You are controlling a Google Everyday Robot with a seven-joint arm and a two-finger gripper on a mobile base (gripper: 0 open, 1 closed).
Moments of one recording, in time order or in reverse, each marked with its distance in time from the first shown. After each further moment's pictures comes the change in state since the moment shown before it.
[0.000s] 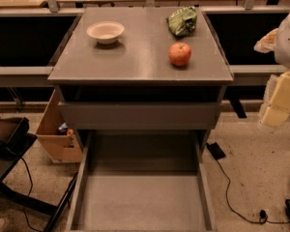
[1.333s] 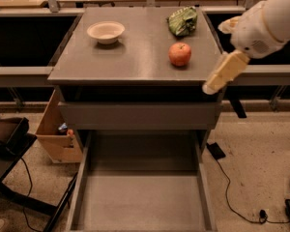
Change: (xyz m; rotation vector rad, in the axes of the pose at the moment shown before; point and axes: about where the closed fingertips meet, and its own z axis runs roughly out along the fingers) arm -0.072 -0.101 0.060 0.126 -0.379 0.033
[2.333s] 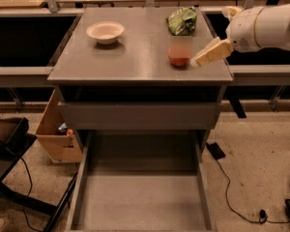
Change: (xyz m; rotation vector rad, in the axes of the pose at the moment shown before) arm -0.009 -0.100 0.048 0.242 -0.351 0.098
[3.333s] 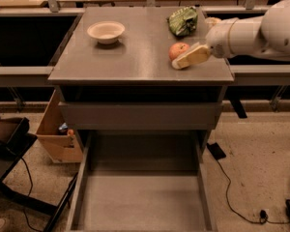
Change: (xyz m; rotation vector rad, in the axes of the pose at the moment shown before) arm 0.009 0.007 0.053 -0.002 -0.021 0.111
